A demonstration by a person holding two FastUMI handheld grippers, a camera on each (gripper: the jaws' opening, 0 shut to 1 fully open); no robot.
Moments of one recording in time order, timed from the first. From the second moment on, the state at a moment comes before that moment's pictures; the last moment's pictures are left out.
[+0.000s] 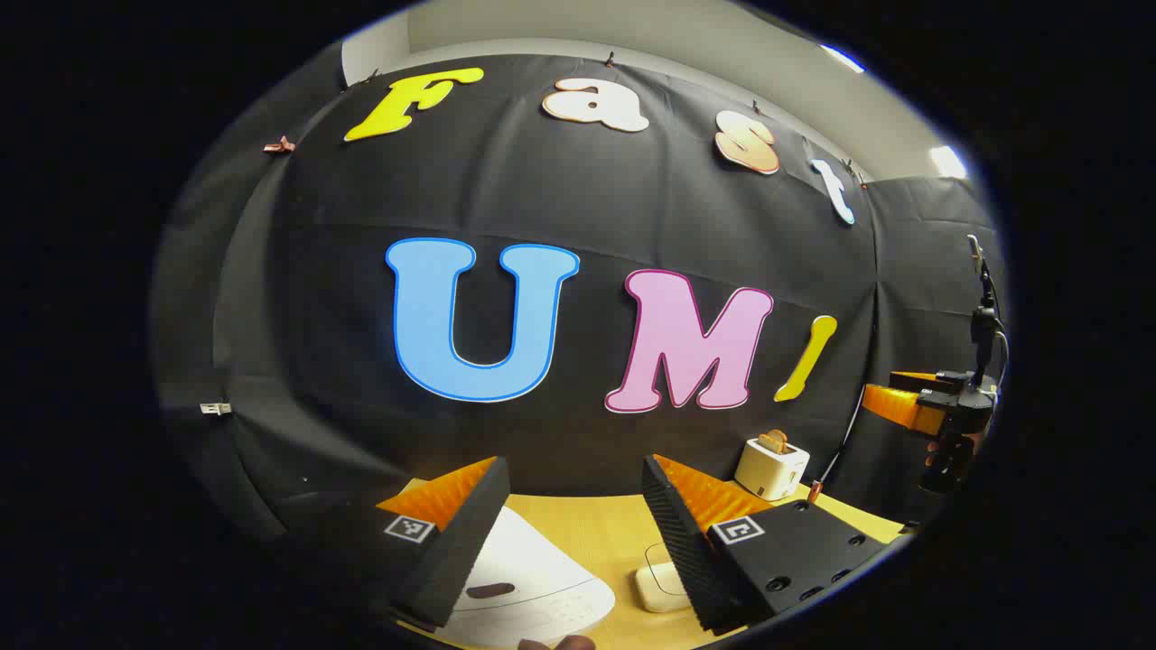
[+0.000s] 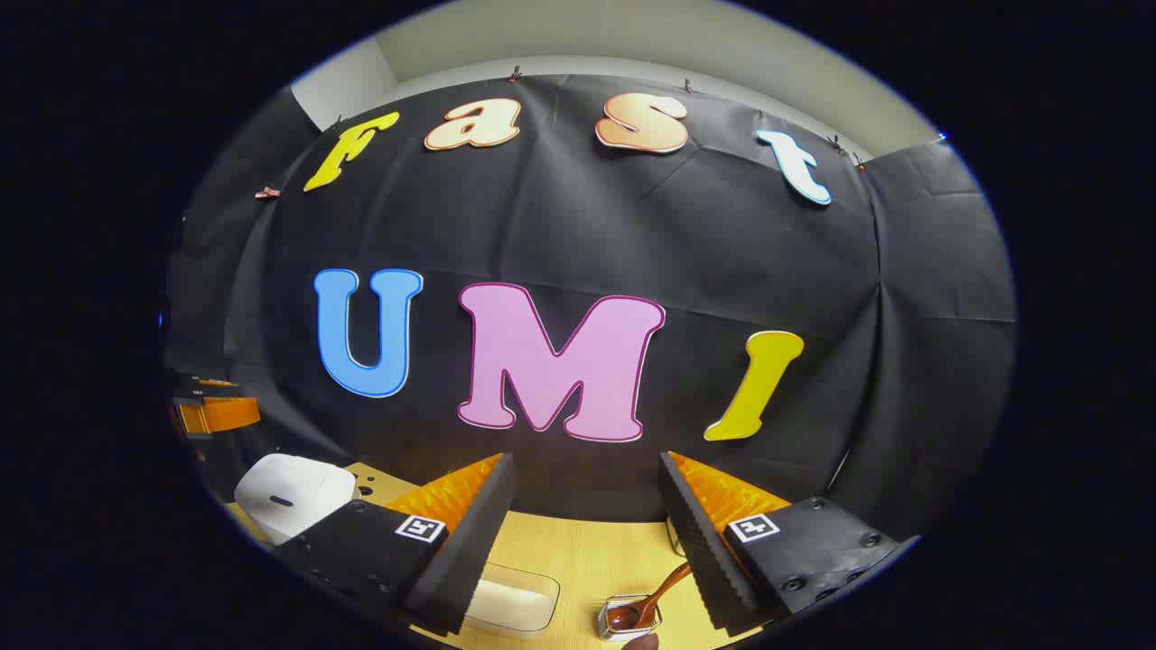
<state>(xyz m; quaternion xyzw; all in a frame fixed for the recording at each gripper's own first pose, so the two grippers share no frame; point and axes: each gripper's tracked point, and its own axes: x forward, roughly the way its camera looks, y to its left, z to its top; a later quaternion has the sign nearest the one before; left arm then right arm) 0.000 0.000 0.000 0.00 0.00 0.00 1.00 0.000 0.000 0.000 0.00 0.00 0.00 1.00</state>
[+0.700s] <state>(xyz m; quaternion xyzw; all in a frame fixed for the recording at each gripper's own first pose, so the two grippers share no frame) -0.003 -0.002 0.002 0.00 0.00 -0.01 1.00 -0.007 -0.003 0.002 0.00 0.00 0.00 1.00</state>
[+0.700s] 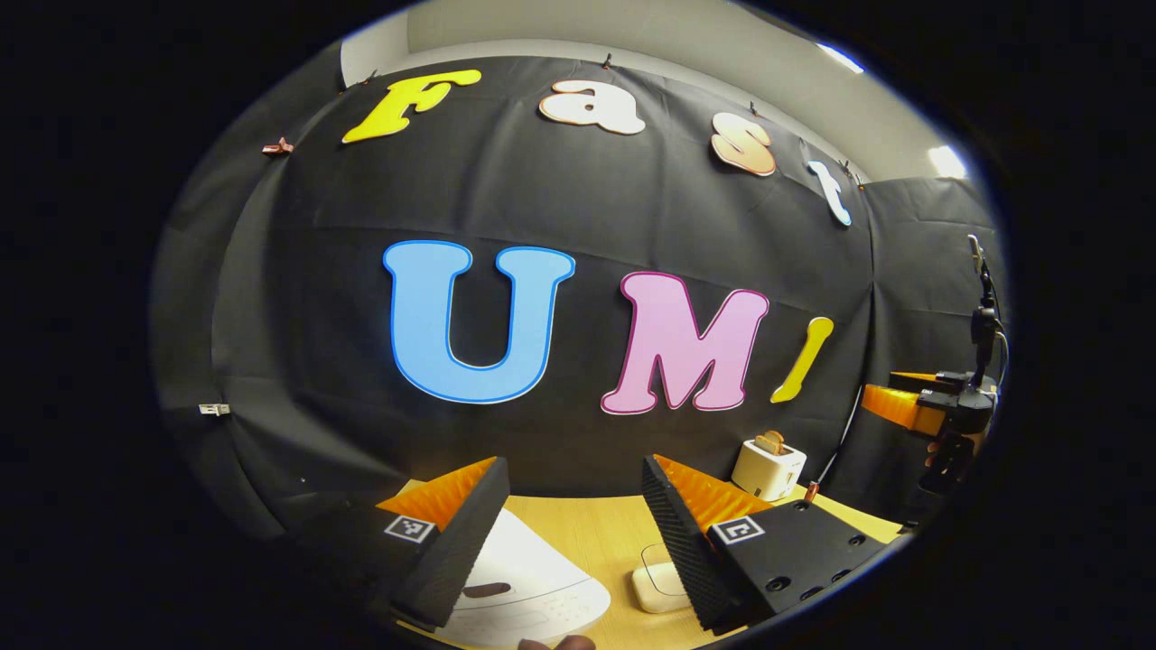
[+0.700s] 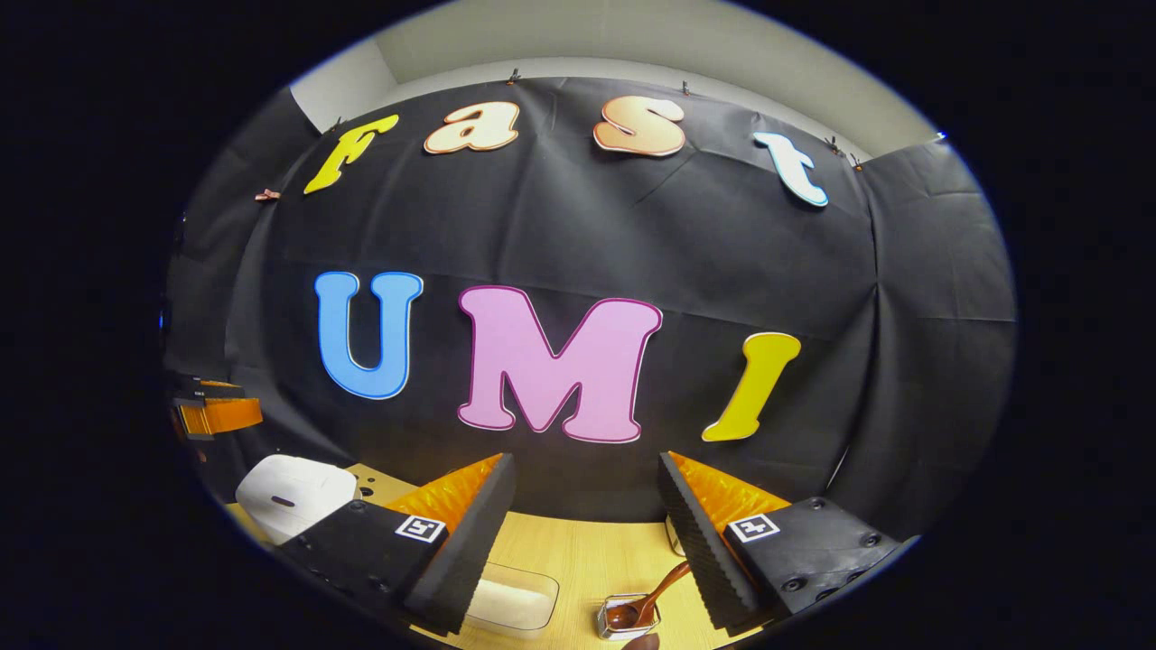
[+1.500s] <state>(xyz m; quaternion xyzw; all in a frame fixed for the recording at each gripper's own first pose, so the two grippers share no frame) 0.009 0.064 -0.107 0.01 0.13 0.05 0.99 -0.010 -0.002 -0.006 0.00 0.01 0.00 1.00</state>
